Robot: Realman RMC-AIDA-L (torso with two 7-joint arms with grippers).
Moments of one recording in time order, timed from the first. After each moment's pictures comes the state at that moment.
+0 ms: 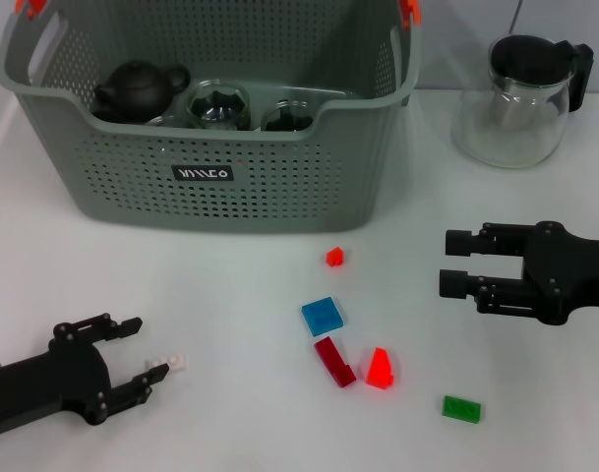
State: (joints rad) left arm -0.26 -2.17 0.41 0.65 2.19 1.46 -0.77; right arm 0.51 2.06 -0.67 -0.69 -1.97 -1.79 1.48
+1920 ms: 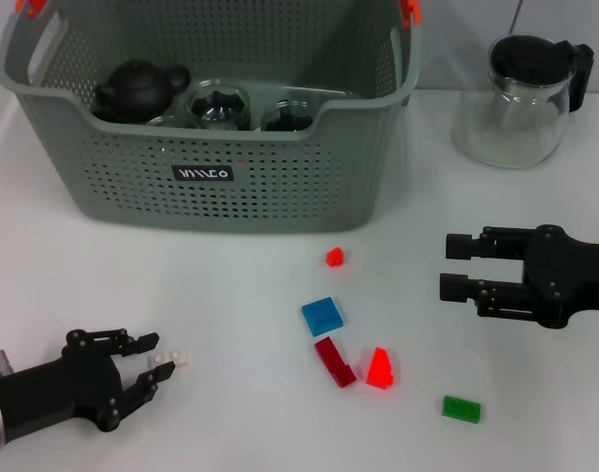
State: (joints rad) left arm -0.27 -2.17 0.41 0.62 2.20 1.46 -0.78; right arm 0.50 2.06 -0.67 -0.69 -1.97 -1.79 1.48
